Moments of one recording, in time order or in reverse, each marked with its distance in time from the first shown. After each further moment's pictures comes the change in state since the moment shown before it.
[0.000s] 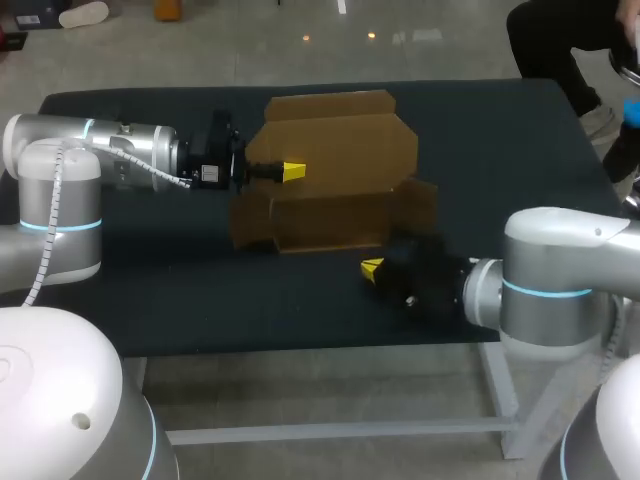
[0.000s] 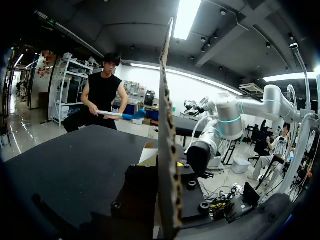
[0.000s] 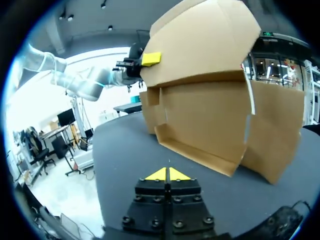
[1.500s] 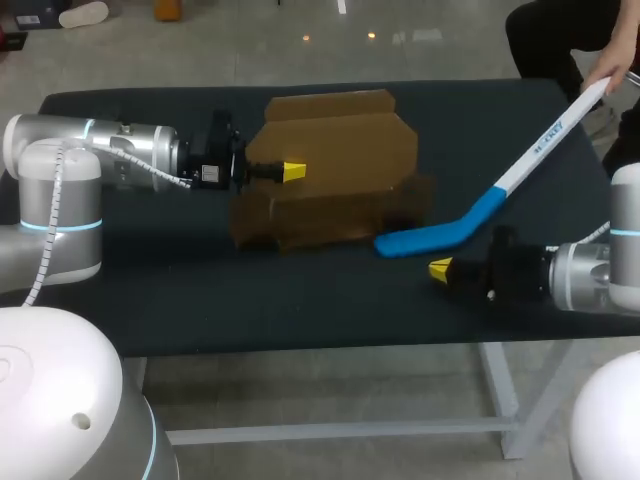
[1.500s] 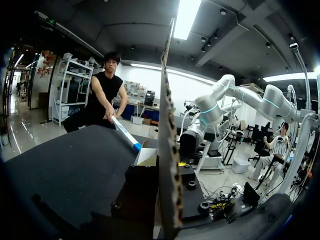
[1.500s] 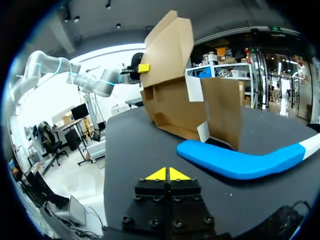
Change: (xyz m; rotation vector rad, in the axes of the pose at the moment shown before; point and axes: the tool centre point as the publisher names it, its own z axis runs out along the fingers) left arm 0.000 0.000 0.000 0.000 -0.001 0.000; right arm -0.061 -0.026 -0.087 0.055 0.120 -0.015
